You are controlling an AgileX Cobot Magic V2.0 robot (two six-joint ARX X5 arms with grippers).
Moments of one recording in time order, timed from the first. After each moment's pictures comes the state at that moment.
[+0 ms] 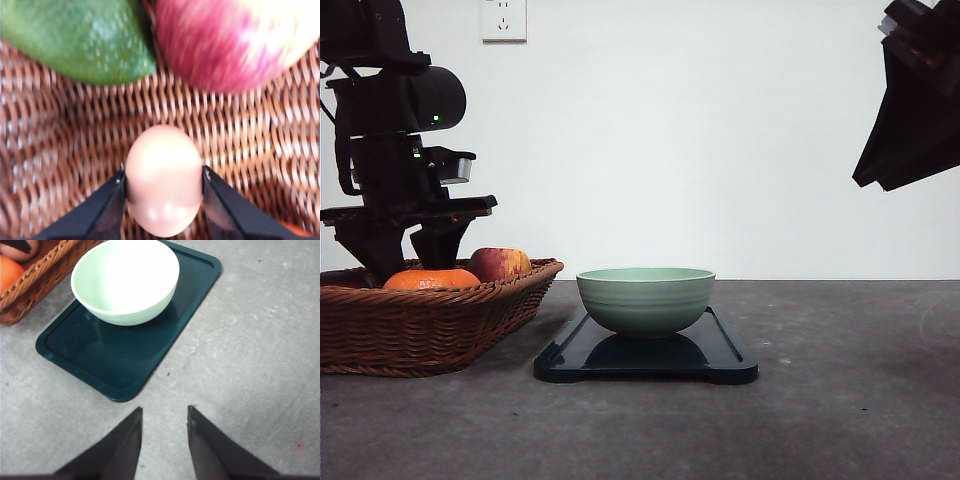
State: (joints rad) left_arx -0.22 1.86 1.39 -0.75 0.03 -0.02; right_arx 0.45 0.88 0.63 -0.40 -0.13 0.05
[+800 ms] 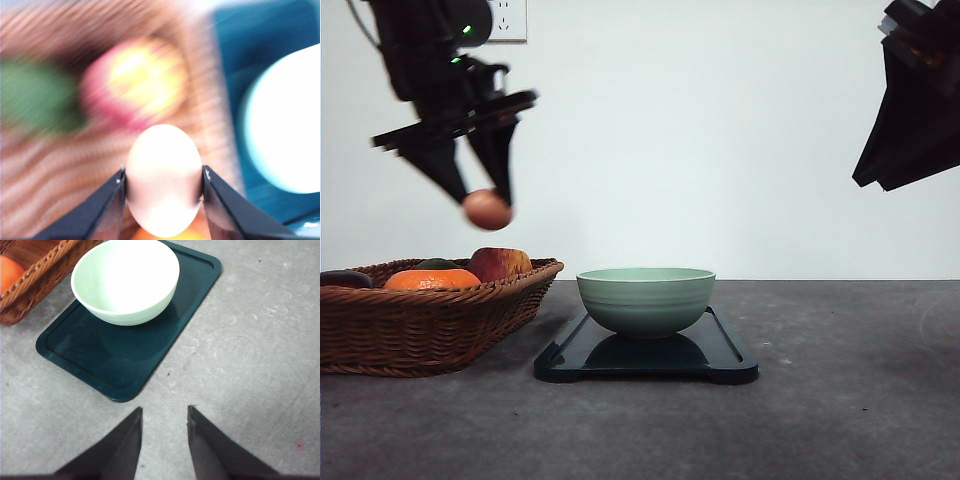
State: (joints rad) left_arx -0.29 1.85 1.71 -0.93 0.19 -0.04; right_arx 0.45 0.88 0.63 -0.40 -0.13 0.05
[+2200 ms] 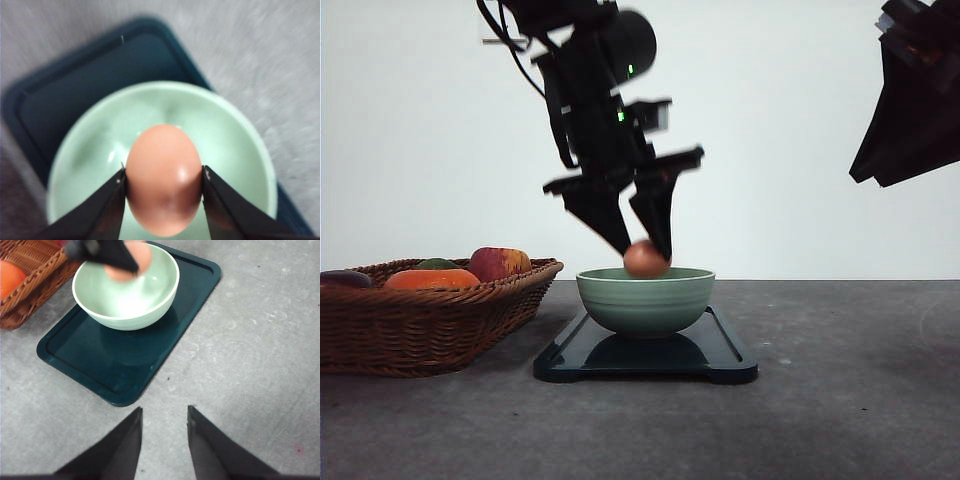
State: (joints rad) left_arx -0.62 2.06 1.72 -0.66 0.05 -0.04; right_arx 0.45 0.88 0.63 -0.38 -0.13 0.05
